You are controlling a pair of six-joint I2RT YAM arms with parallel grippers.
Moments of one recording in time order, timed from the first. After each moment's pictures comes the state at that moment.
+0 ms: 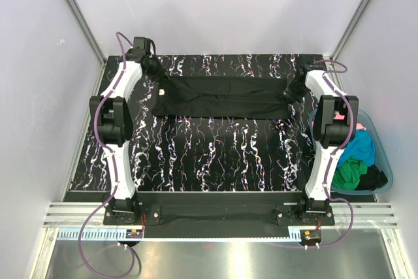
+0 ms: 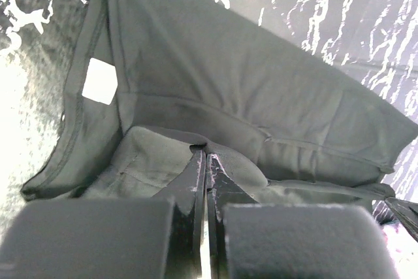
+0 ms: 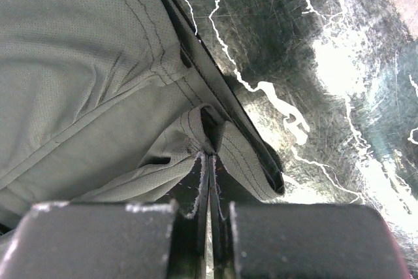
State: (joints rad) left arm -0.07 2.17 1.95 -0.69 0.21 -0.64; right arm -0.03 2.12 1.69 -0.76 0.02 0.67
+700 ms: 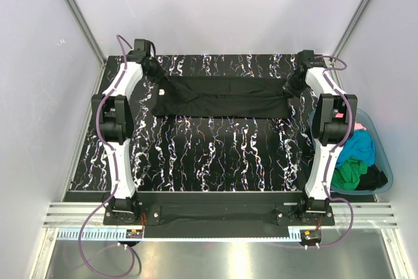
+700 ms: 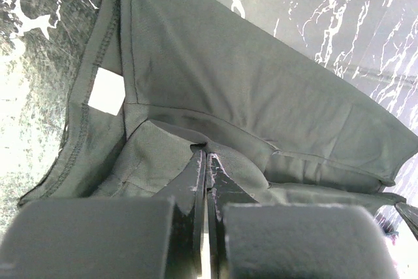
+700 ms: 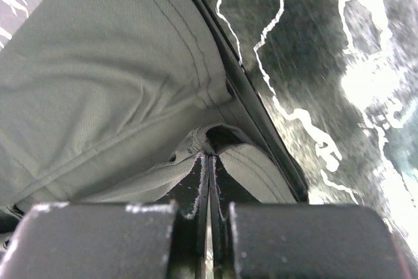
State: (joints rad) left arm -0.06 2.21 1.96 -0.67 0.20 -0.67; right arm -0.04 2.15 1.76 -0.73 -0.04 0.67
